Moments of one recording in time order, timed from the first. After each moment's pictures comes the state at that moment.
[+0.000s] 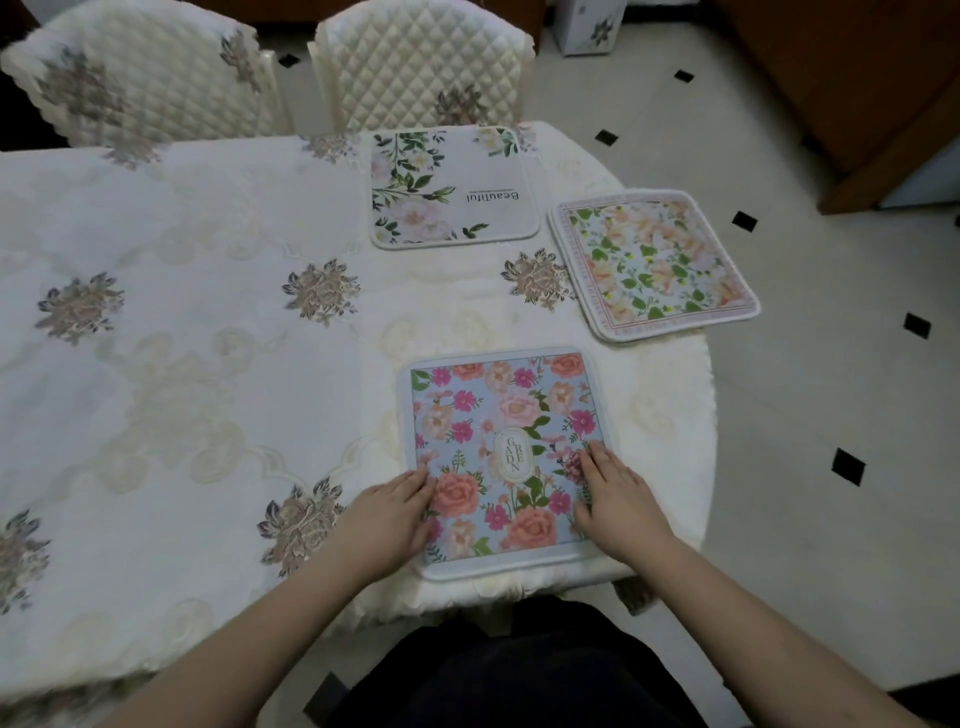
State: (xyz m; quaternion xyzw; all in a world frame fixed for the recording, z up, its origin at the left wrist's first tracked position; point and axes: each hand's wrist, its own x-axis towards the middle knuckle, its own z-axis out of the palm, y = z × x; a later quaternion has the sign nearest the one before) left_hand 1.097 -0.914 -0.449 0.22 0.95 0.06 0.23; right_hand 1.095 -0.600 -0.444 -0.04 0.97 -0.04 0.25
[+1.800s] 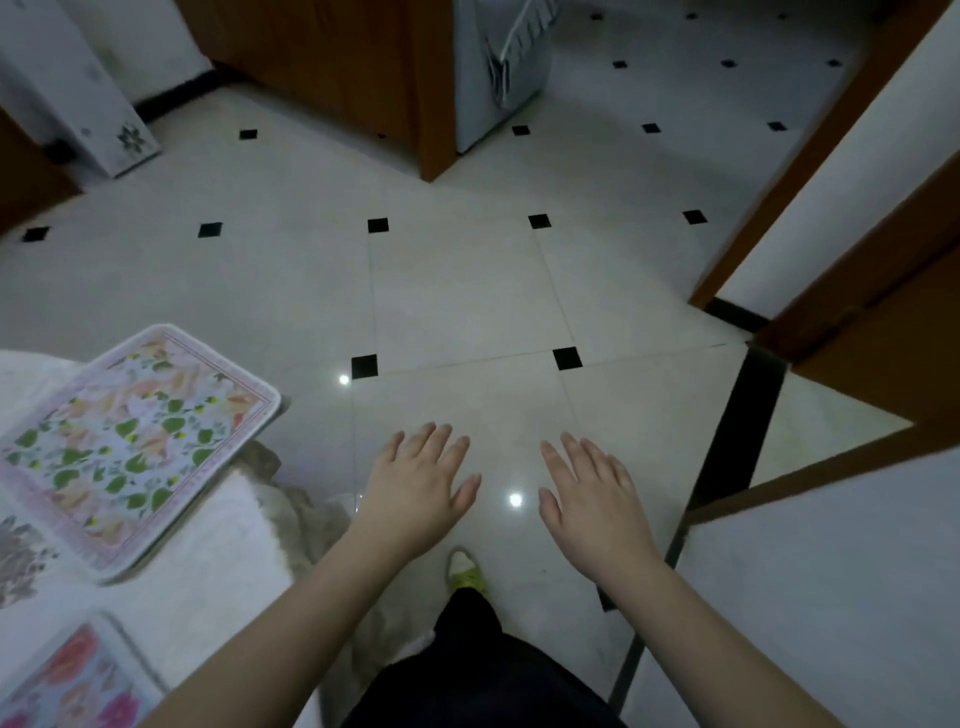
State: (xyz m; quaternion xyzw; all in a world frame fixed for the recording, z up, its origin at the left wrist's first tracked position) left_hand 1.048 -0.319 -0.370 0.53 0.84 0.01 0.06; right_hand 1.225 -0.191 -0.373 0.36 0.93 -0.09 0.07
